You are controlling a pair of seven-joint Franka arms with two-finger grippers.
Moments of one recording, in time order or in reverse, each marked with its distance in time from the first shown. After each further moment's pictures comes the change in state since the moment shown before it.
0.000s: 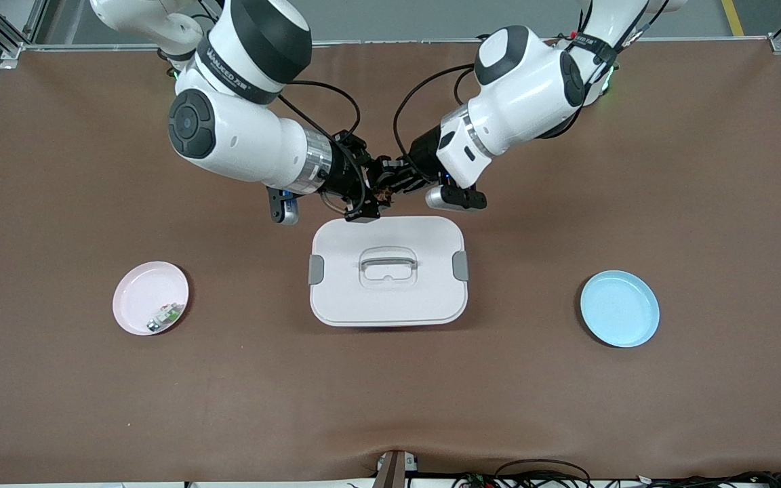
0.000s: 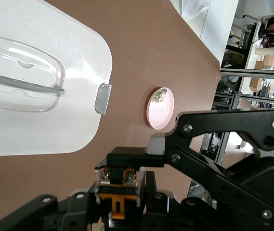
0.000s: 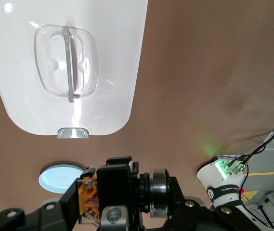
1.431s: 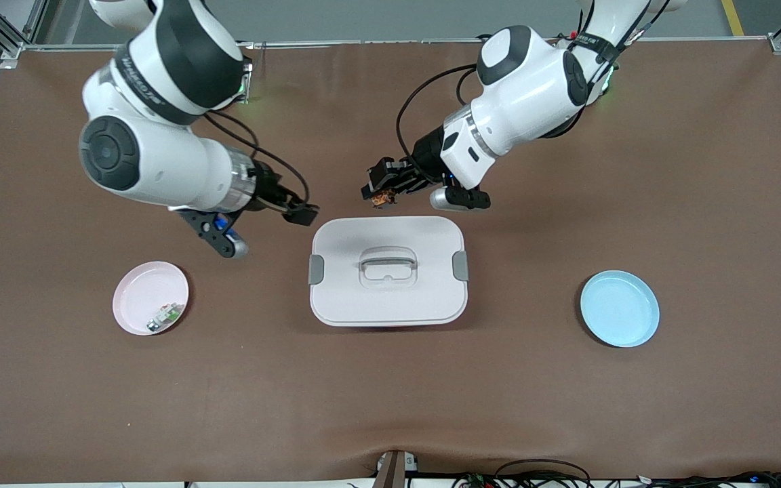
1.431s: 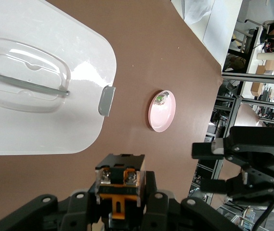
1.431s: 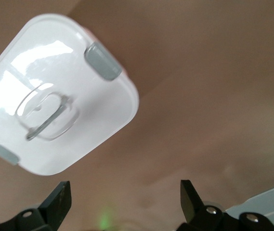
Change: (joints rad) left arm 0.010 -0.024 0.001 -0.023 0.002 0.000 -0.017; right arm -0.151 -0.043 -0.030 0.012 -0.257 -0.330 -0.881
